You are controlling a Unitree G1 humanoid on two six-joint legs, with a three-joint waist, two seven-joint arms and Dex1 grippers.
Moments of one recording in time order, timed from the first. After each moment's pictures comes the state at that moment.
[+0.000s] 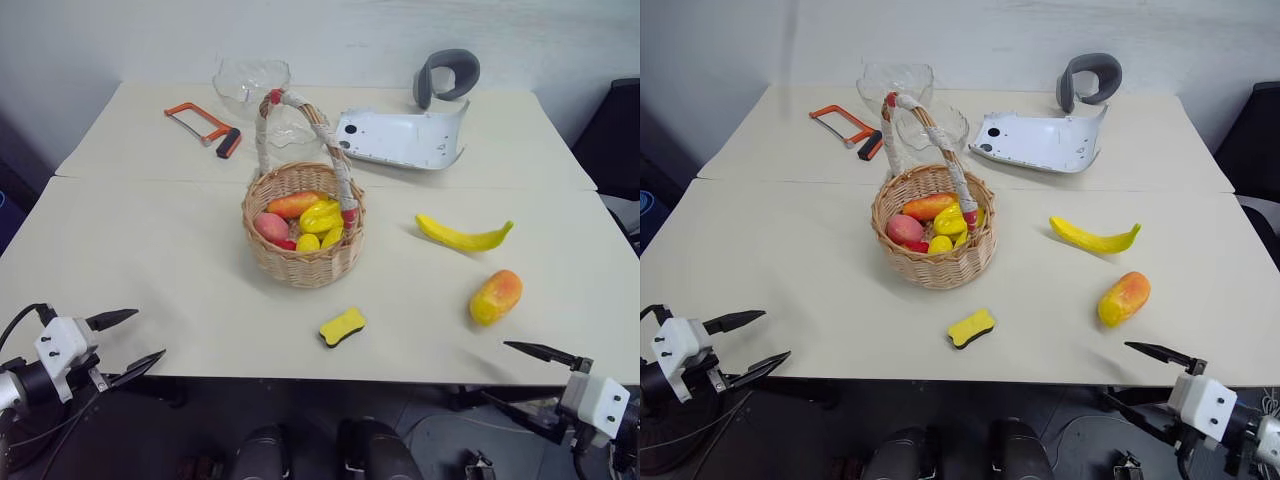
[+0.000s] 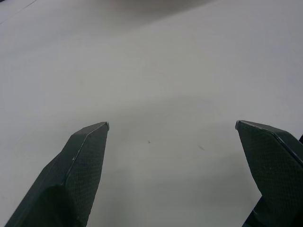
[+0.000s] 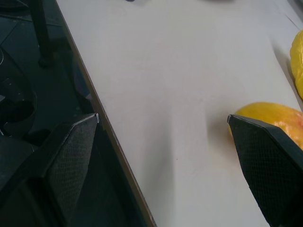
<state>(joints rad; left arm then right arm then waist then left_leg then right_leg) 0.28 0.80 0.50 0.09 -0.38 -0.17 -1.03 0.48 -0.72 -0.43 -0.12 0.35 -0.44 1.13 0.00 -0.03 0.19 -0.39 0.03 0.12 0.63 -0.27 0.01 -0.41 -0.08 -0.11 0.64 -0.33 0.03</state>
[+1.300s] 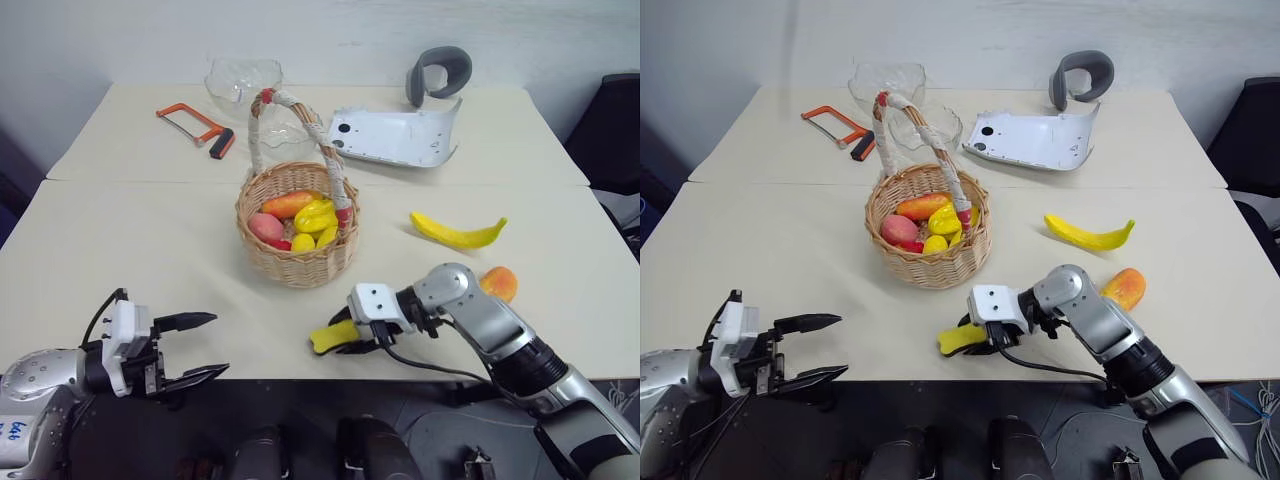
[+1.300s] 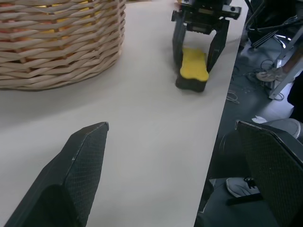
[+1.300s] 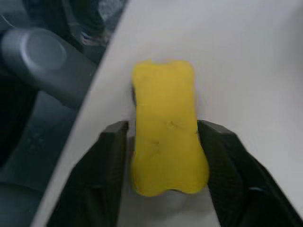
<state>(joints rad) 0.19 0.75 0.30 -0.24 -0.59 0.21 -1.16 -0.53 -0.61 0.44 -0.08 0.19 0.27 1.33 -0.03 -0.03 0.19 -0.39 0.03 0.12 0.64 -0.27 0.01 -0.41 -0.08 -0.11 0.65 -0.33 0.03</state>
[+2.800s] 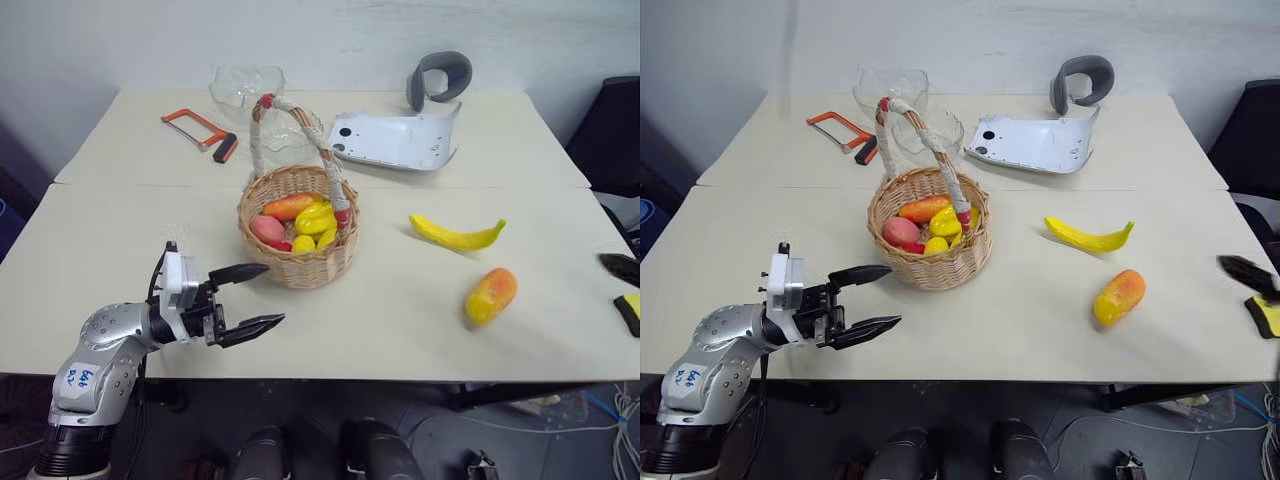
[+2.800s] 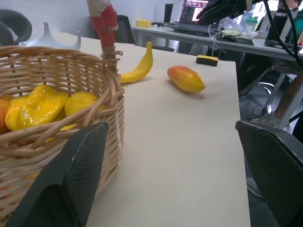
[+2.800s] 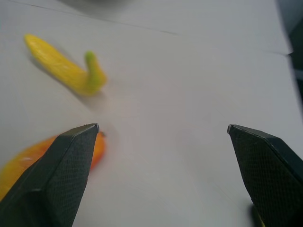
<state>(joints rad) -0.12 0.61 0.16 -0.25 -0.64 0.29 -1.05 -0.16 -0.93 -0.74 -0.25 0.62 1.17 0.56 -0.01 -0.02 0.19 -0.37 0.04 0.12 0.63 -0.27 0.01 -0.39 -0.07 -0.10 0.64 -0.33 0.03</state>
